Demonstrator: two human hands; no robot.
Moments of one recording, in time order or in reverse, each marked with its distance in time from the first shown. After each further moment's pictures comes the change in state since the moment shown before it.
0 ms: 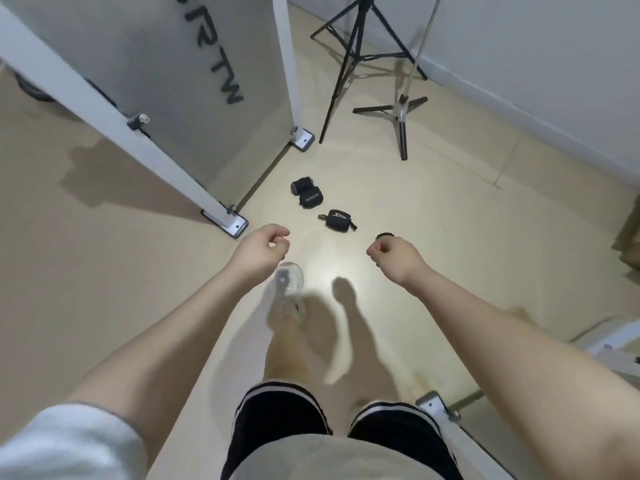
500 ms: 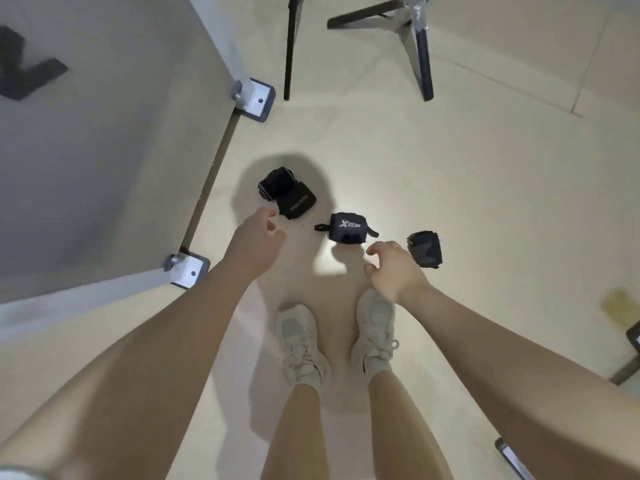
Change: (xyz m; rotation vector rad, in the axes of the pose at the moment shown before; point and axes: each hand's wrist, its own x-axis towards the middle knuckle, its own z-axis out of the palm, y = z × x) left_hand 0.424 -0.096 0.079 0.333 -0.266 -0.048; right_hand 0.349 0.053 0.104 -0.200 -0.051 0.252
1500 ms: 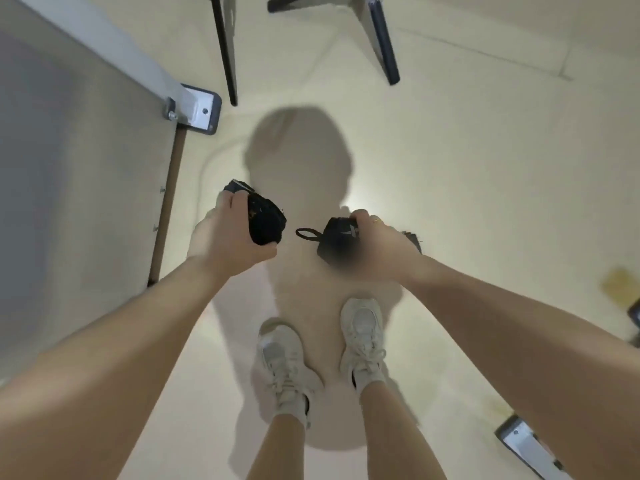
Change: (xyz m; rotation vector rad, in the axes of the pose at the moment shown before) left_hand 0.079 0.068 0.018 0.541 0.064 0.172; right_hand 0.080 0.033 -0.063 -0.042 -0.051 -0.103
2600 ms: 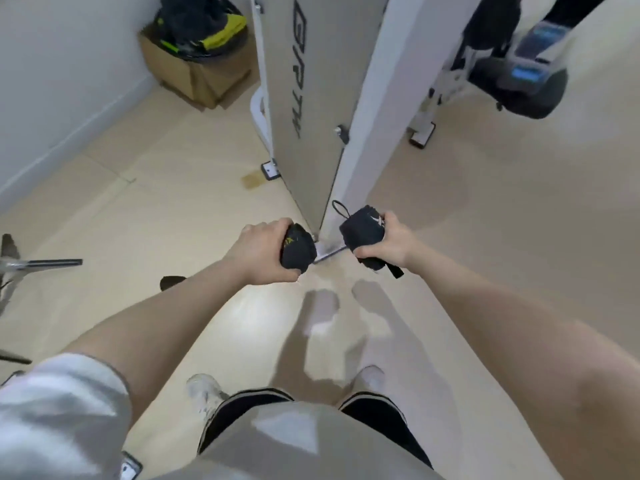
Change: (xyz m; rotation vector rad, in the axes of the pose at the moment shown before) left_hand -0.661 0.328 0.031 0.650 -0.273 1.476; right_hand -0.822 0.146 0.215 1.296 0.960 0.723
